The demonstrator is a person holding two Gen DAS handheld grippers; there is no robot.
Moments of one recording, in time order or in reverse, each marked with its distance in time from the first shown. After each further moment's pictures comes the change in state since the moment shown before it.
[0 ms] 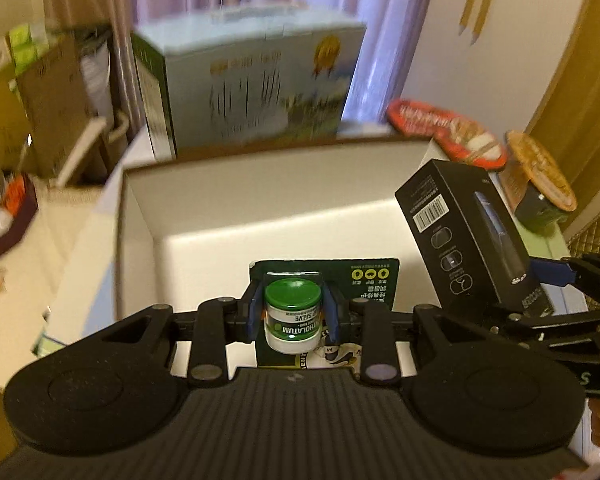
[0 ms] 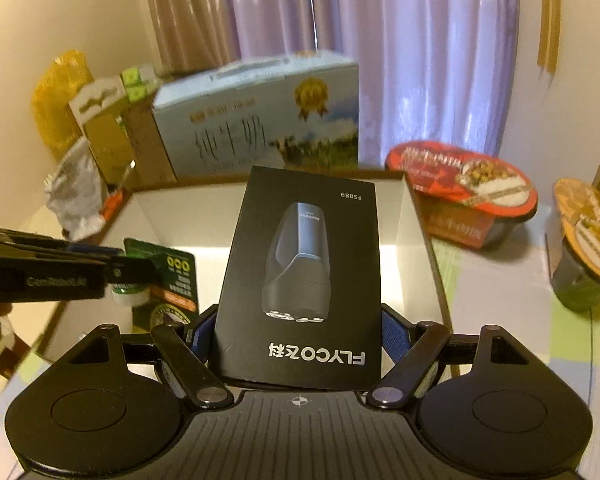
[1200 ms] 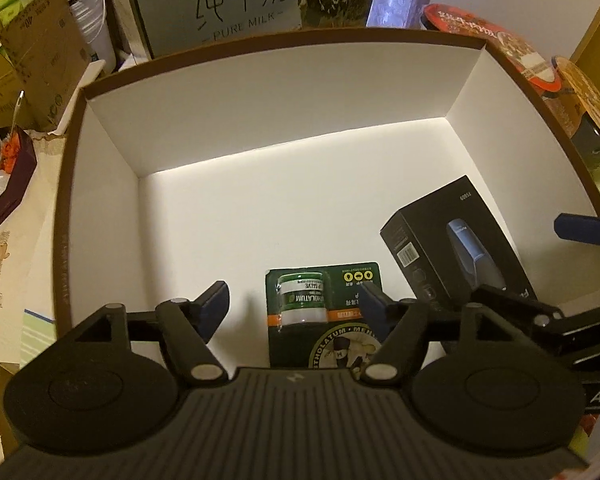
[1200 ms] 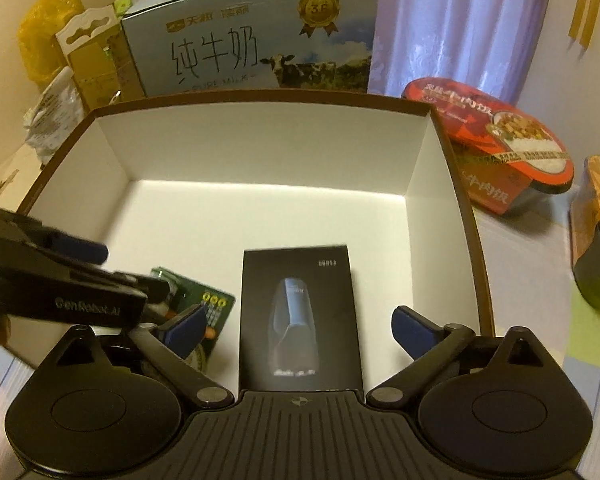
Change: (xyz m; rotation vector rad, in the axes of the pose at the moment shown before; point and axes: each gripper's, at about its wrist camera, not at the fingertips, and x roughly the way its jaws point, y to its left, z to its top) left arm 0.065 0.001 -0.008 0.029 0.217 0.070; right arm 0.060 -0.006 -0.004 -0.079 0.188 -0.036
